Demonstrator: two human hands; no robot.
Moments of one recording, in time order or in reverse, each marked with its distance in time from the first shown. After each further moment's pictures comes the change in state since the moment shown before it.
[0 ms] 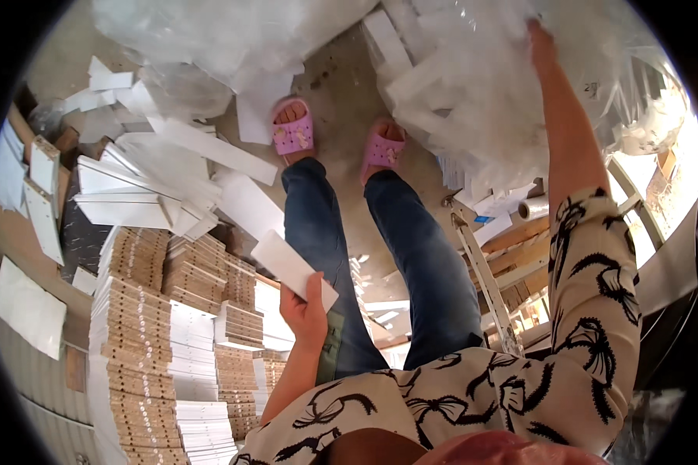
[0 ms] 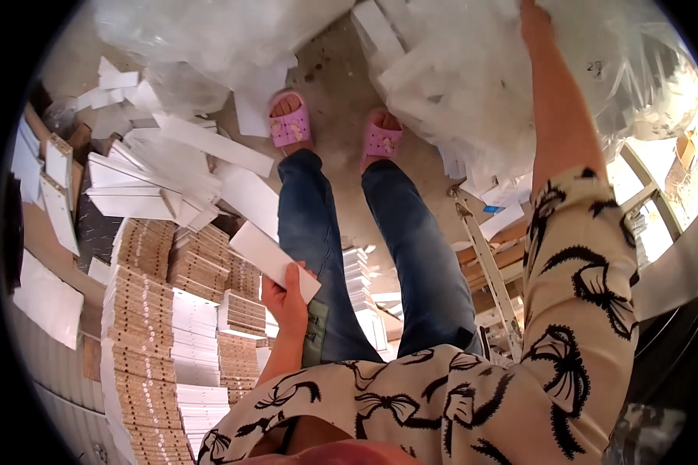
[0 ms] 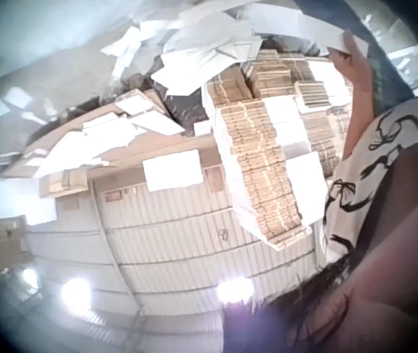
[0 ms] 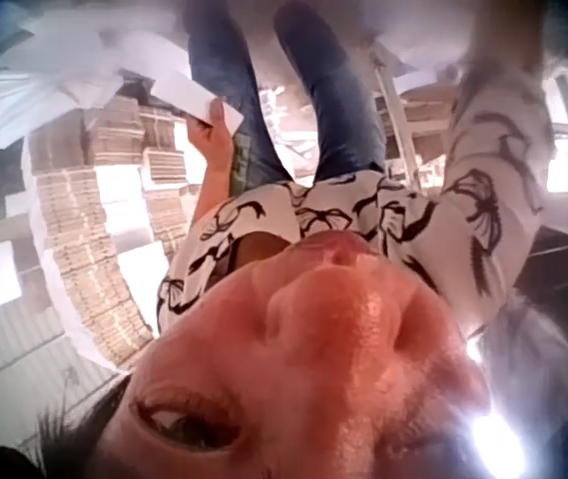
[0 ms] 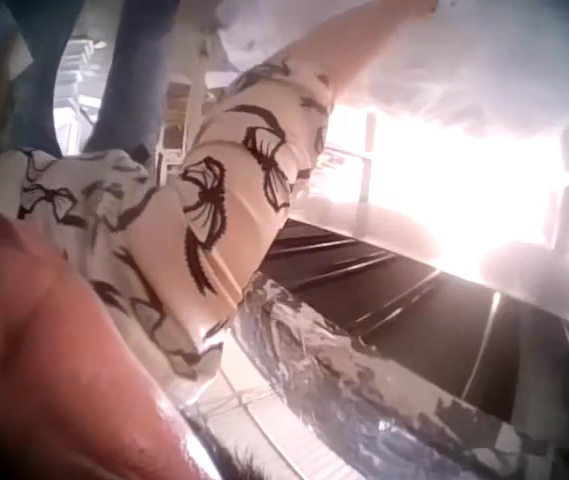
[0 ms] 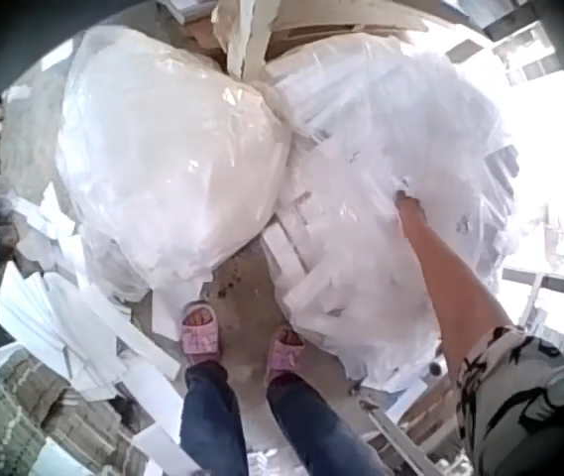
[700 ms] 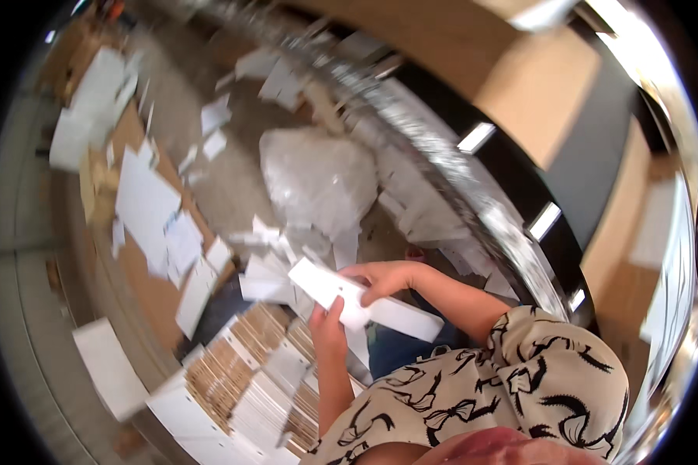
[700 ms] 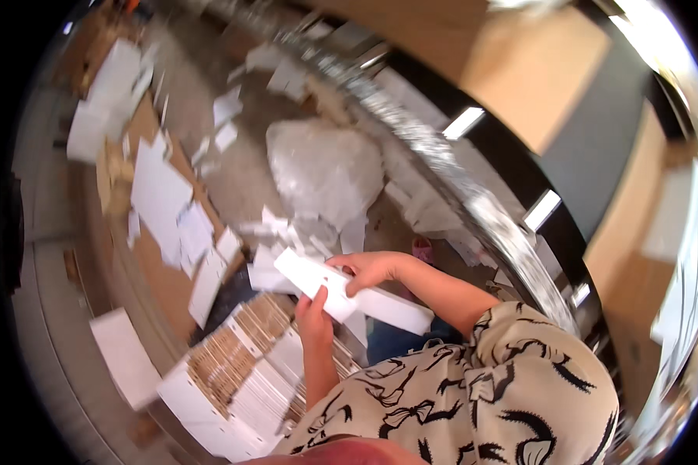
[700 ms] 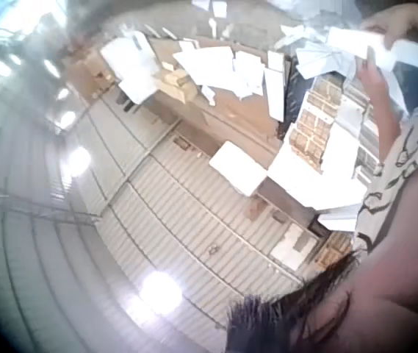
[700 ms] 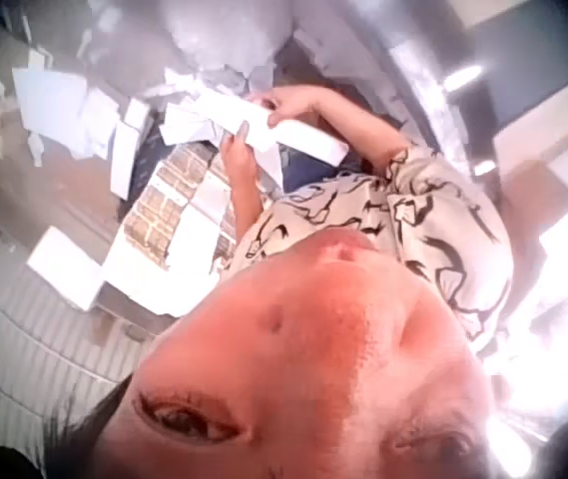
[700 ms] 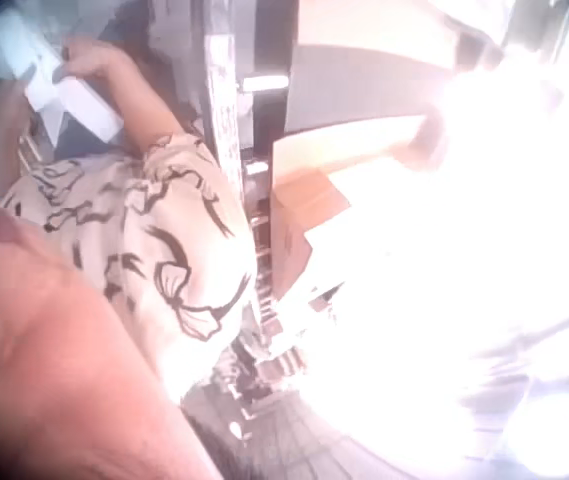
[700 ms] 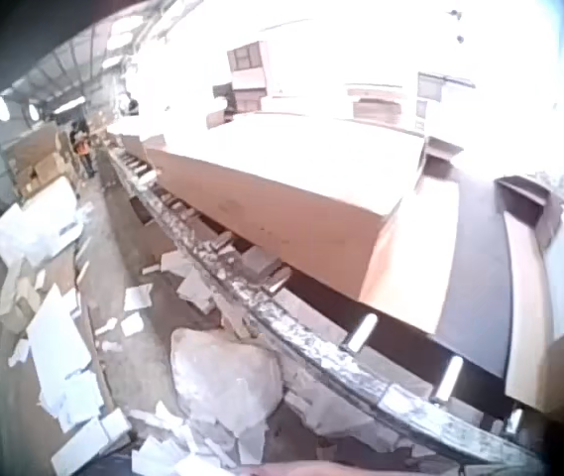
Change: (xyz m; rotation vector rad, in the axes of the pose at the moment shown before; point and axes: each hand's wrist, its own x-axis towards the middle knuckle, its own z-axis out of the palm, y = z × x) left_hand -0.256 0.189 -0.041 -0.379 -0.392 0.373; right_hand -0.500 -0.149 -0.427 1.539 -1.042 -0.990
